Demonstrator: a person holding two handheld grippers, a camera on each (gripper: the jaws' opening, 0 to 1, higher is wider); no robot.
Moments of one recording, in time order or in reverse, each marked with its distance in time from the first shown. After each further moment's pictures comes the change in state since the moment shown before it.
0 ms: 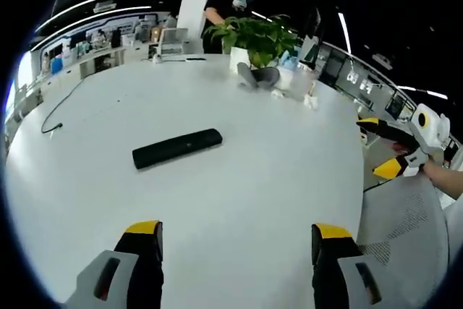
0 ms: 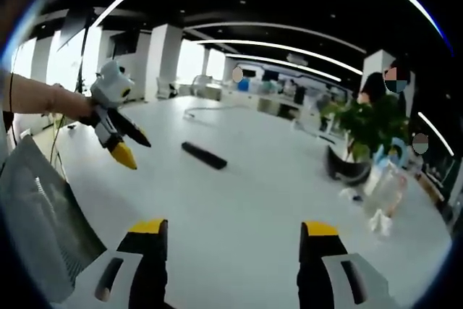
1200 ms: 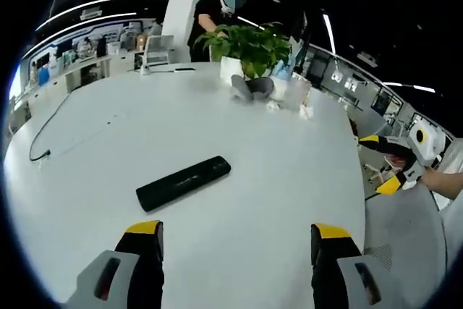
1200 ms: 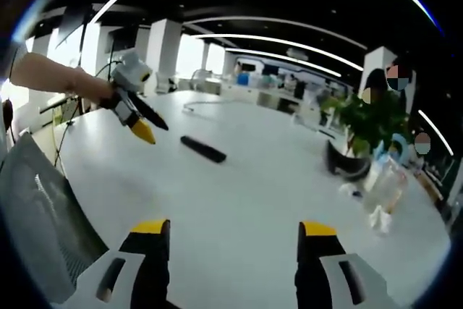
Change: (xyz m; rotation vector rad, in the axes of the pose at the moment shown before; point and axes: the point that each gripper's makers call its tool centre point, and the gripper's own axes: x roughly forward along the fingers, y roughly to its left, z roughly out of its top) left arm 0.013 0.026 0.043 0.075 -0.025 -0.068; right arm 0.000 0.000 -0.007 0.001 0.032 -0.005
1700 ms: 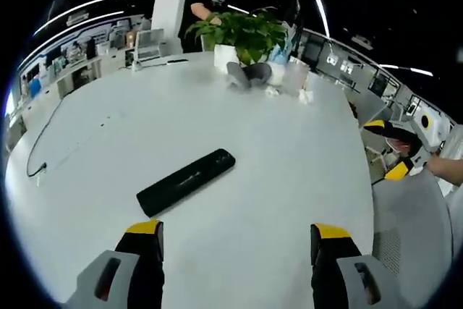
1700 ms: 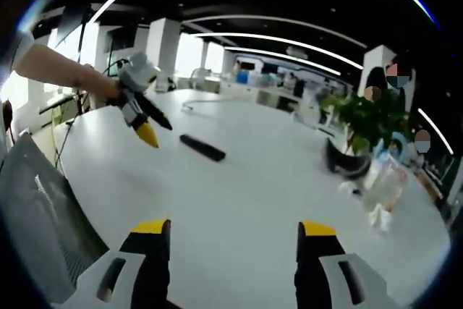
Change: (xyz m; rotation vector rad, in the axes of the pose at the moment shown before) left arm 0.011 0.010 -0.003 0.085 0.096 -0.007; right arm 0.000 -0.001 -0.002 0.004 0.008 -0.002
